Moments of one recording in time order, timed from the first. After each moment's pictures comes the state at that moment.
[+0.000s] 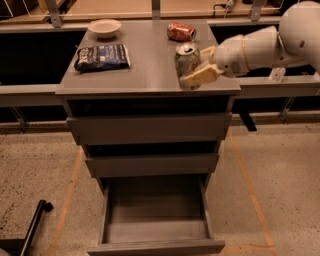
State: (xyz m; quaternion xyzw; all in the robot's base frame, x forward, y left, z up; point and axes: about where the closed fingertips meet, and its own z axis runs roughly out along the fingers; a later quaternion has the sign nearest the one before) arm 0.655 -0.096 0.918 -0.54 0.67 0.24 0.45
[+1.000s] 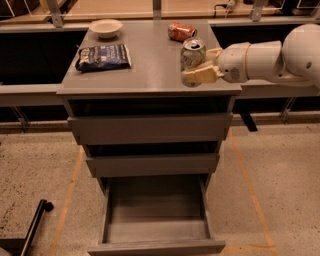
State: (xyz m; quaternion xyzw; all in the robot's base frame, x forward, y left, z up) arm 0.672 -0.107 0.928 -0.46 0.68 0.22 0.53
